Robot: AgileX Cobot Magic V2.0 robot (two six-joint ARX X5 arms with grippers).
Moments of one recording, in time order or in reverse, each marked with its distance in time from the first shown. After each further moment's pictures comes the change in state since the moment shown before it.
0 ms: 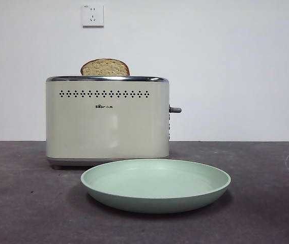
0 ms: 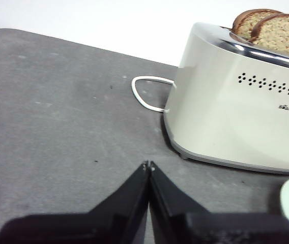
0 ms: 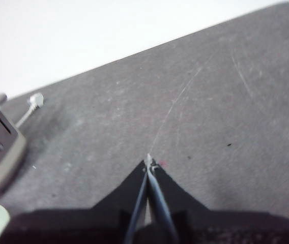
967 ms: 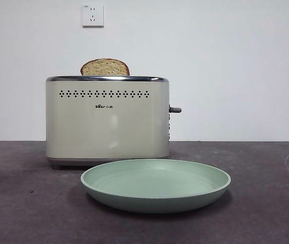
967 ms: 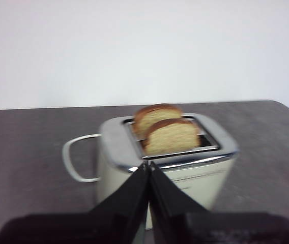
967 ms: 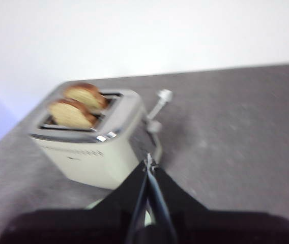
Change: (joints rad) left arm 0.000 0.623 0.905 -0.320 0.285 0.164; right arm 0.000 0.713 0.975 -0.381 -0.500 -0.207
